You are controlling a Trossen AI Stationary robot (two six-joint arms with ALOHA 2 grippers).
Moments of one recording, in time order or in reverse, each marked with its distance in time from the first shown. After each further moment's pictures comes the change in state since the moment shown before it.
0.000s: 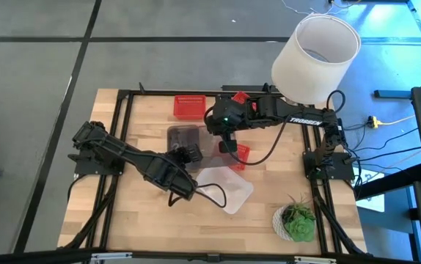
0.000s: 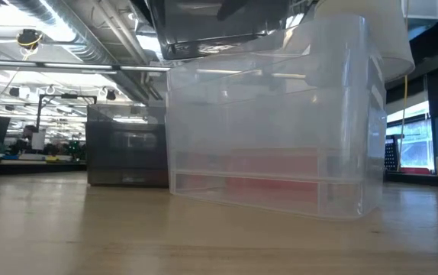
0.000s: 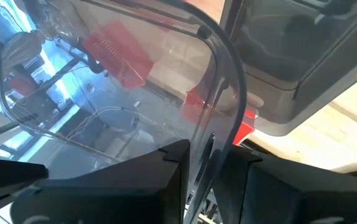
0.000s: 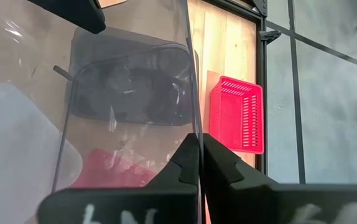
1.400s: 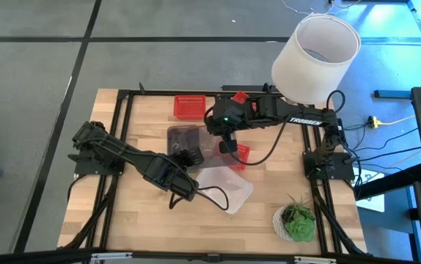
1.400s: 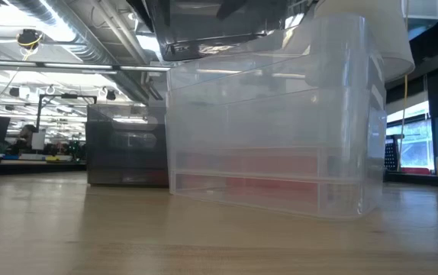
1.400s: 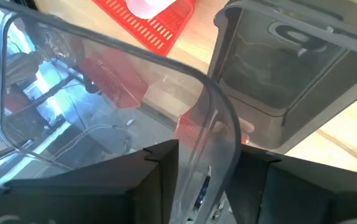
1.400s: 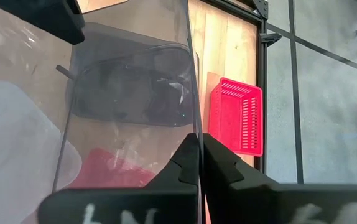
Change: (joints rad) left arm -0.004 0.000 0.000 0.052 0.089 0.001; right arm -0.001 -0.001 0.000 0.002 -0.002 -0.017
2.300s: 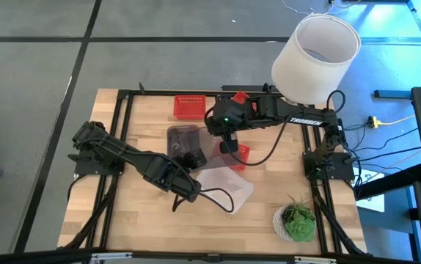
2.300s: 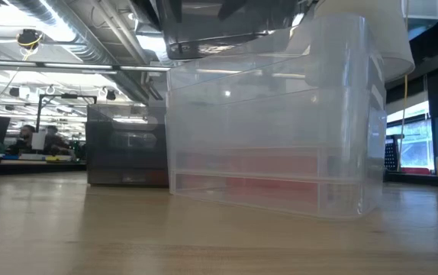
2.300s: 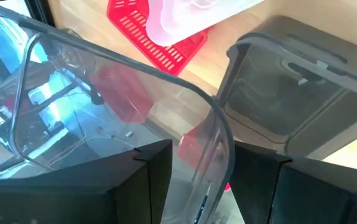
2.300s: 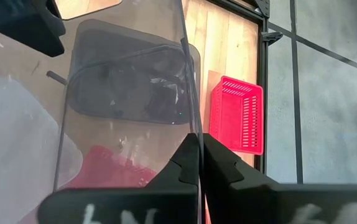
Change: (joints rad) left arm 0.000 0.000 0.000 0.106 0.031 -0.001; right arm 0.001 -0.001 0.000 -0.006 0.001 -0.002
